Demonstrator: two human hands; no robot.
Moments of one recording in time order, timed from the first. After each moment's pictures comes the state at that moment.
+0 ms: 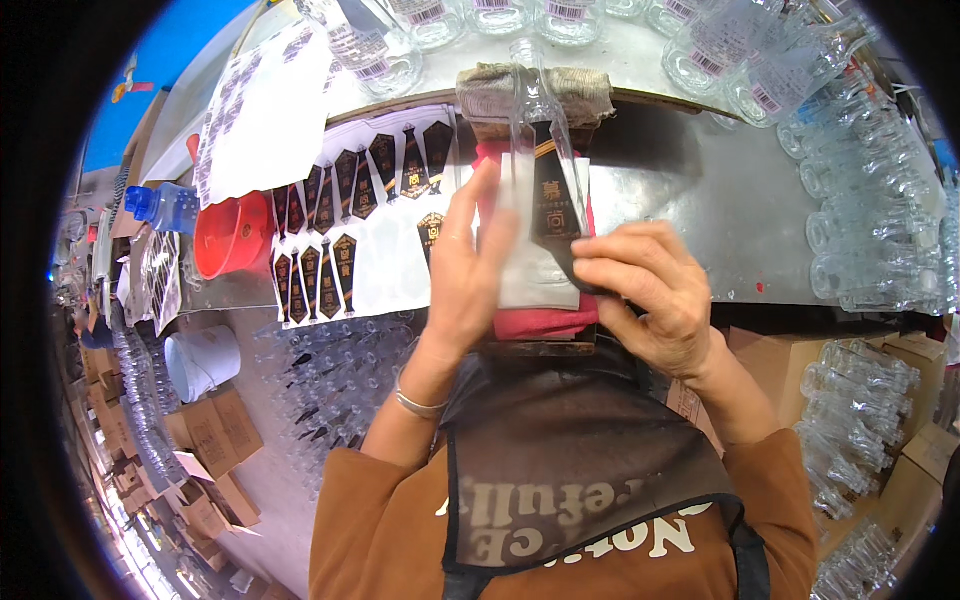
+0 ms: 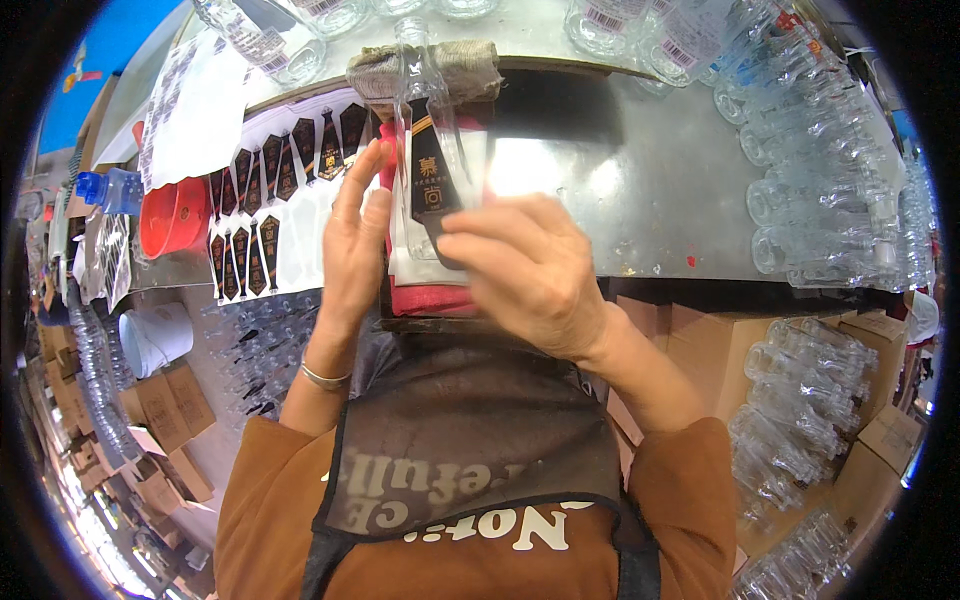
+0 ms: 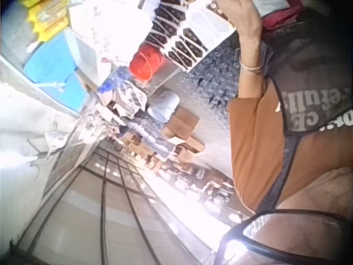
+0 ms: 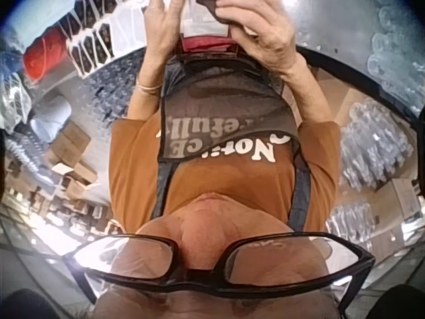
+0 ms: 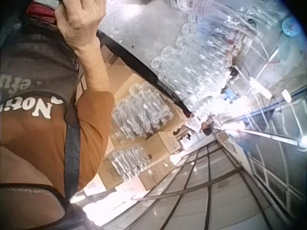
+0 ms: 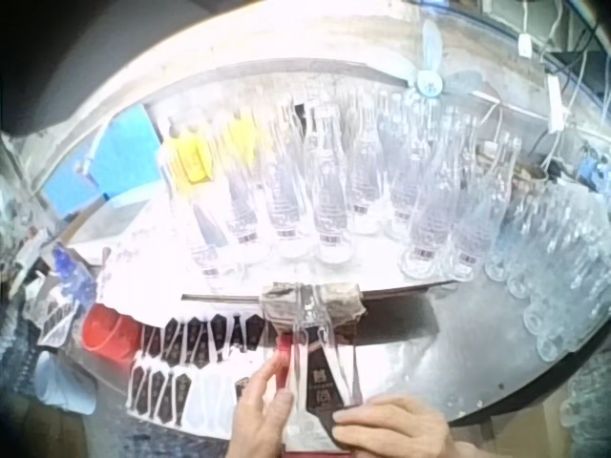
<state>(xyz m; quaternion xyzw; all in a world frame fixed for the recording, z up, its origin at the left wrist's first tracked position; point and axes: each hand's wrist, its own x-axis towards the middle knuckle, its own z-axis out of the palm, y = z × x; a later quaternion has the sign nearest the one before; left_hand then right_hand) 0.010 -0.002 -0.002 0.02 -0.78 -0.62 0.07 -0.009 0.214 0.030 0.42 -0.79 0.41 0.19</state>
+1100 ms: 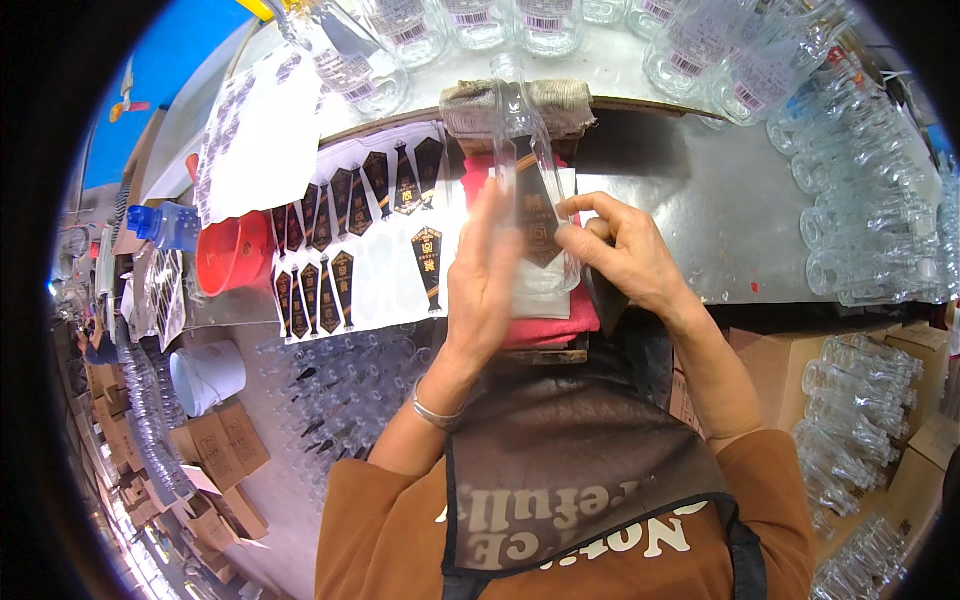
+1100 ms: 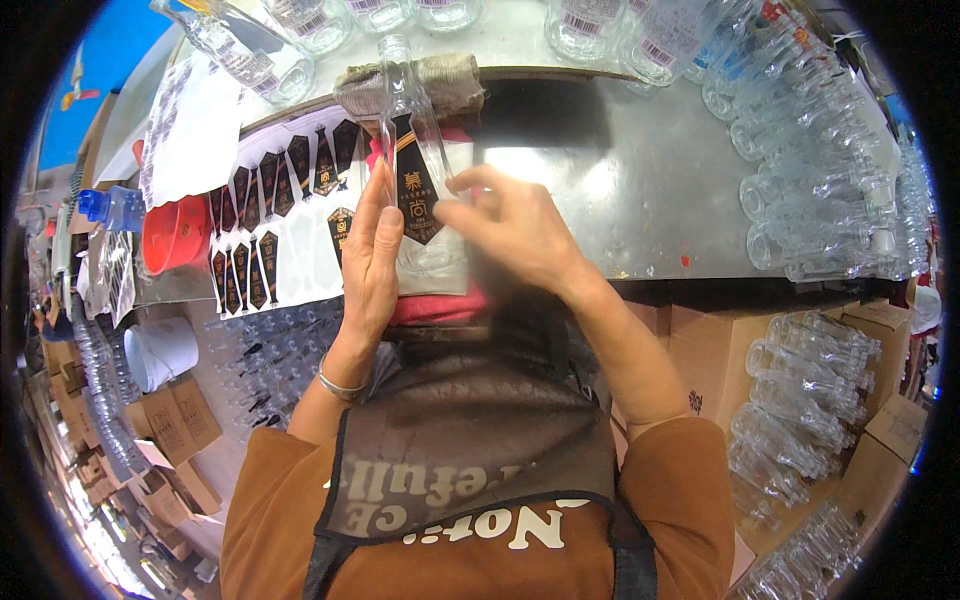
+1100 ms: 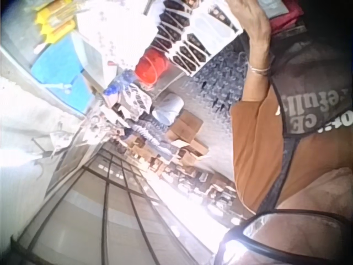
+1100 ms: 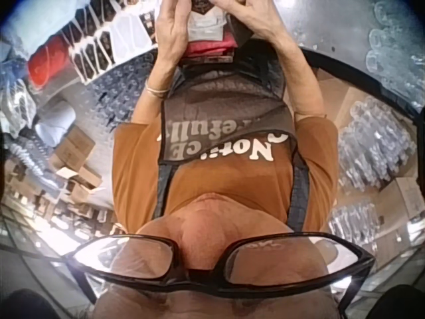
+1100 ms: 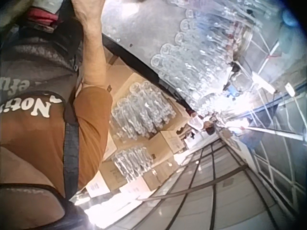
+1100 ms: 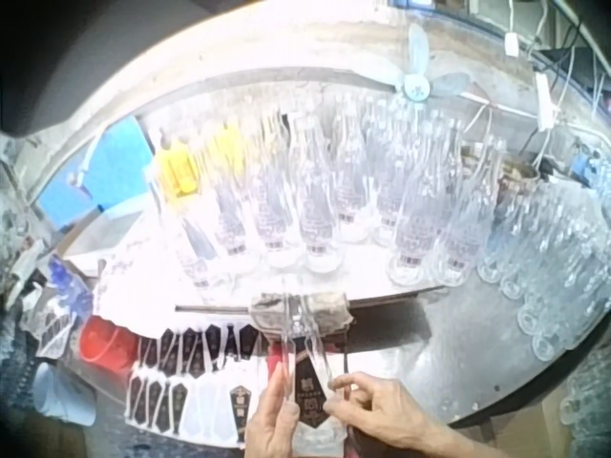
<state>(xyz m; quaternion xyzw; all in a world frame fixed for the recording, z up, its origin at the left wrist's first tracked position) 0.018 0.018 -0.017 0.01 -0.77 -0.63 0.07 -0.041 0.210 0.007 0.09 -0.79 0.57 -0.21</state>
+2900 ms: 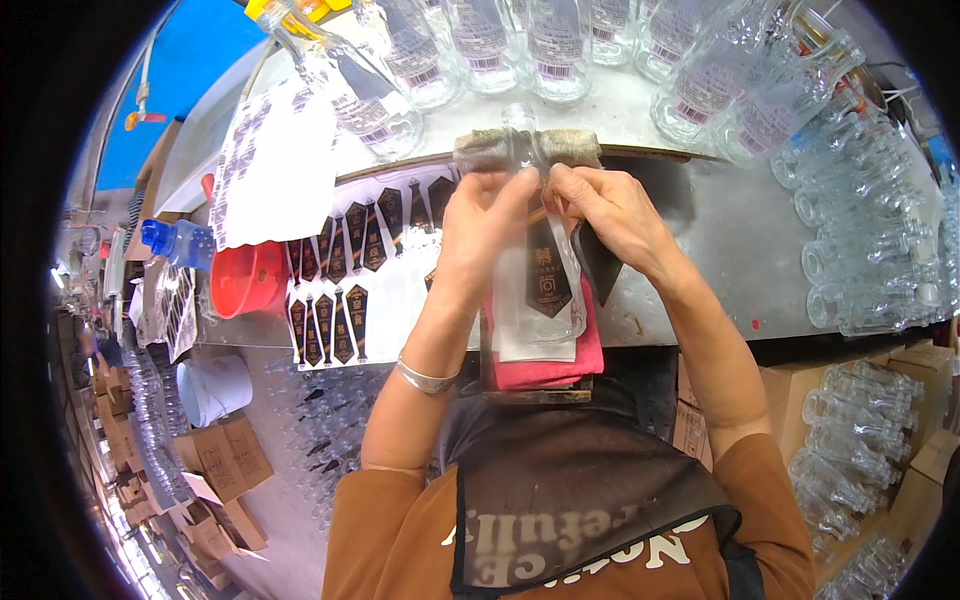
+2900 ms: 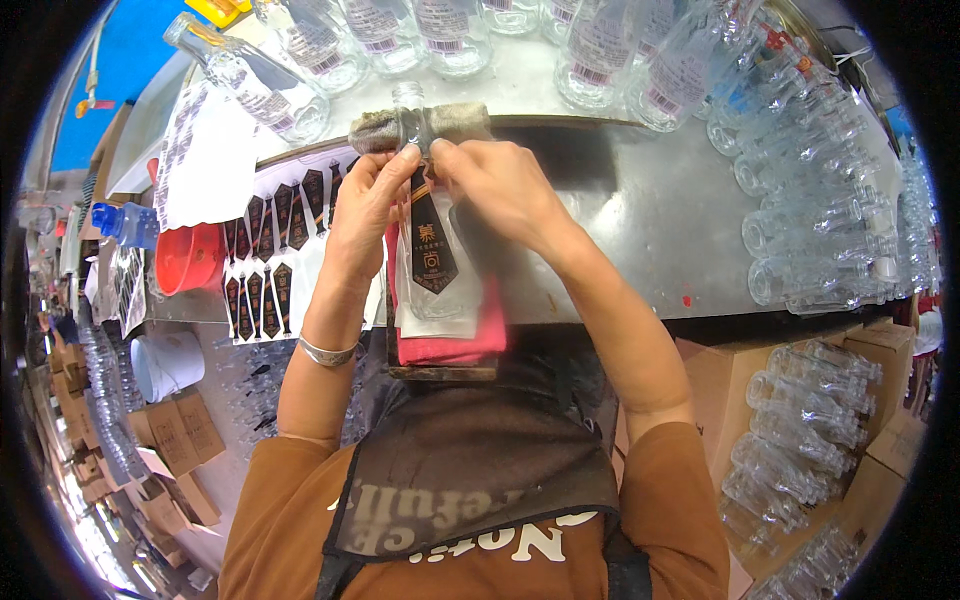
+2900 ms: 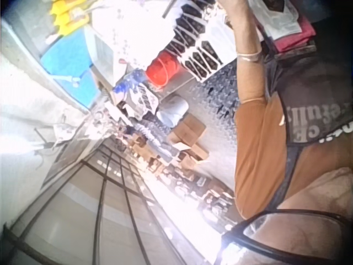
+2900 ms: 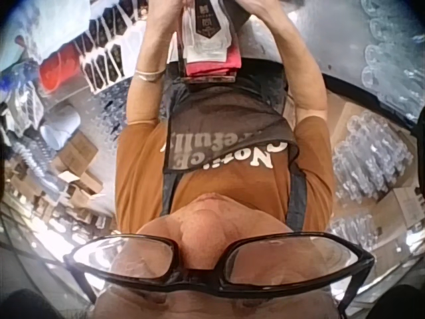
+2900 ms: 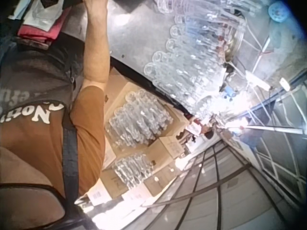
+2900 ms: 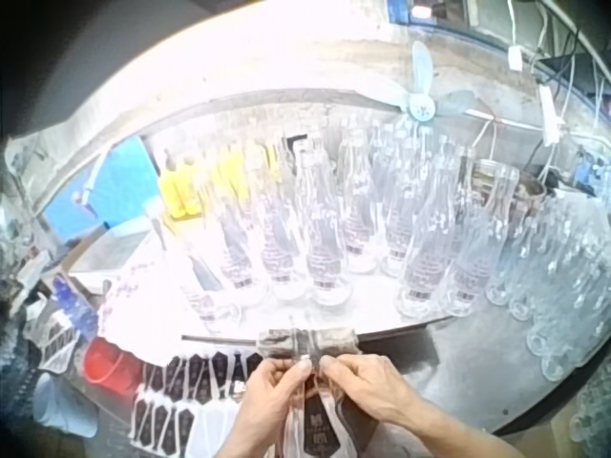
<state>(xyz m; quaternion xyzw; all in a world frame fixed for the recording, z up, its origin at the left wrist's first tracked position) -0.077 0.008 0.015 0.16 -0.68 -0.72 -0.04 -0.118 0.186 0.011 0.16 -0.80 0.56 -0.15</state>
